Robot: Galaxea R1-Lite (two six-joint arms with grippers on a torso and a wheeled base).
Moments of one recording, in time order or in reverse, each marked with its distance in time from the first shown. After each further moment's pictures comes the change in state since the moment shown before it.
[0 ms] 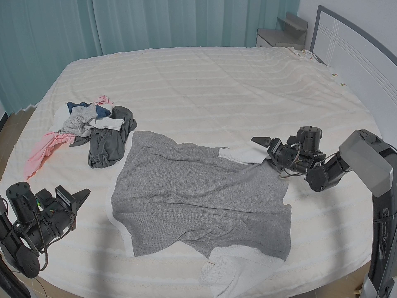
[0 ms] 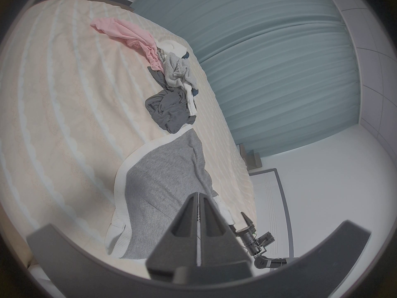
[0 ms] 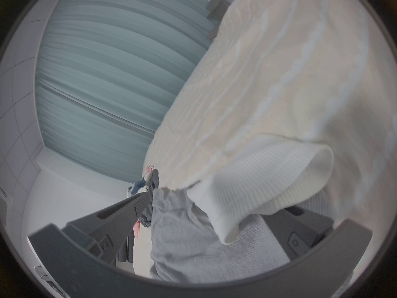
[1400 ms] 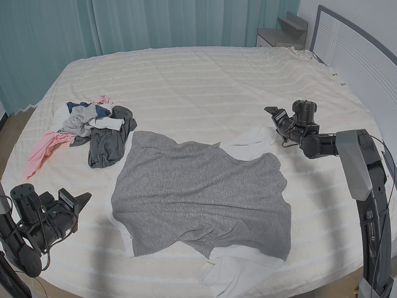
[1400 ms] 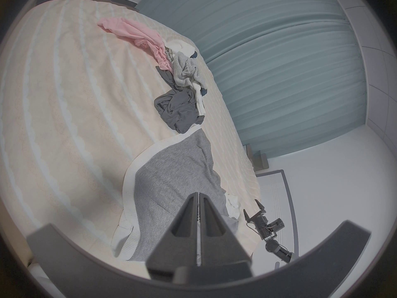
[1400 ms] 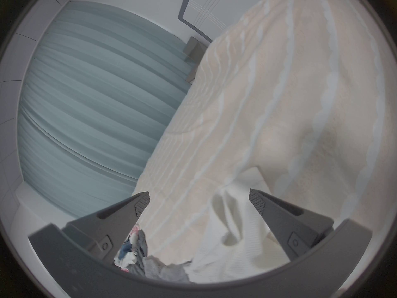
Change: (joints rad) left arm 0.001 0.041 0.000 0.000 0.019 0.006; right arm -0.050 0.168 -0.640 0.416 -0.301 0.115
